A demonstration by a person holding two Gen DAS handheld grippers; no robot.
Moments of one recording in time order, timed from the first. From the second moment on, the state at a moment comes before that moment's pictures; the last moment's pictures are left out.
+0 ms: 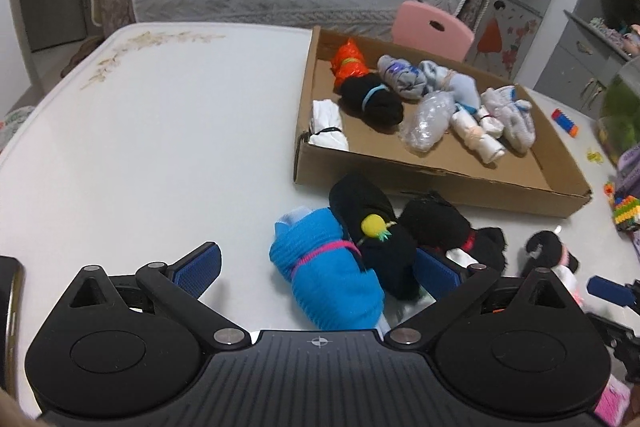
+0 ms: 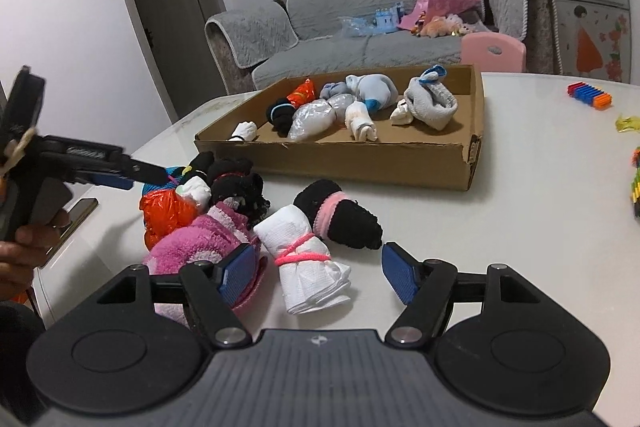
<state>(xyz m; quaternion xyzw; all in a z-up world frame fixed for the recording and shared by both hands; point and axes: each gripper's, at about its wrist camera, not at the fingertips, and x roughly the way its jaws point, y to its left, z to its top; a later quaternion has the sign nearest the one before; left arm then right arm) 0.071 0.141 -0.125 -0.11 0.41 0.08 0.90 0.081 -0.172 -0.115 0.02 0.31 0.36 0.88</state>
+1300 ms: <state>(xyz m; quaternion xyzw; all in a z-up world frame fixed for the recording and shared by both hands) 0.073 0.146 -0.157 -0.04 0.42 0.12 0.90 0.088 -0.157 -0.125 -0.03 0.32 0.34 0.88</state>
